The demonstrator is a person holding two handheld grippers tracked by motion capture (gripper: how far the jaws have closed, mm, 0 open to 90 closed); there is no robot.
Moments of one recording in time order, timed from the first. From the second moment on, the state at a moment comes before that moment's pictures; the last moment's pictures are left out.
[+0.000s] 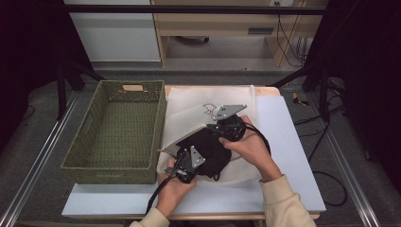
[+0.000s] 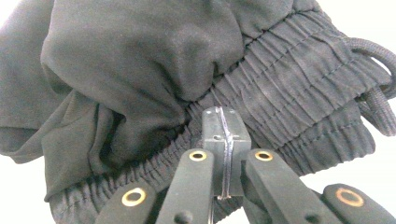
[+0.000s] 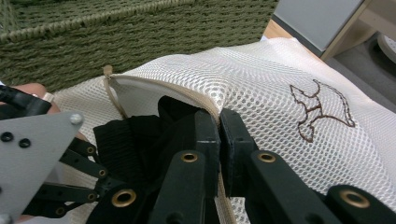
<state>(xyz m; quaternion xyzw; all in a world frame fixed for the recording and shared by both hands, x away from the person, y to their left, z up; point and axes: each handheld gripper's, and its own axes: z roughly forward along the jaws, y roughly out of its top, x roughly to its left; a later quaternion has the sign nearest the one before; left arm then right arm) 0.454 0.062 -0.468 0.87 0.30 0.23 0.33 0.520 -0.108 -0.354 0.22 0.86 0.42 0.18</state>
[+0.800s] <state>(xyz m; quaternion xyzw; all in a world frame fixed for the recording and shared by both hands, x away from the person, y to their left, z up) 0.464 0.055 -0.468 0.86 0.29 0.25 0.32 0.521 -0.110 -0.352 0.23 0.86 0.42 0.17</state>
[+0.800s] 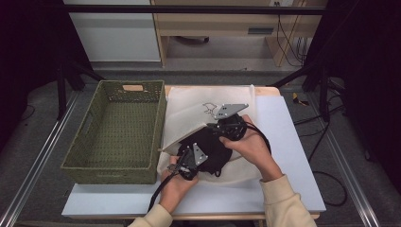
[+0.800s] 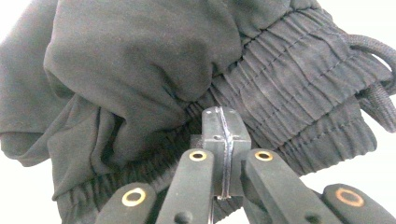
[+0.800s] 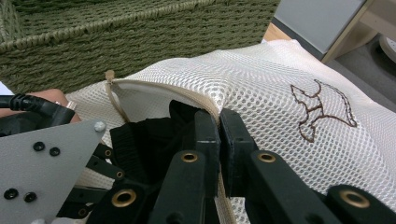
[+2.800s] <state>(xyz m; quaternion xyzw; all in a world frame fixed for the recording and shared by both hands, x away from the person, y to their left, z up) 0.481 0.046 -0.471 0.86 0.29 0.27 0.32 0.544 -0.113 -0.351 0.24 0.86 0.42 0.17</state>
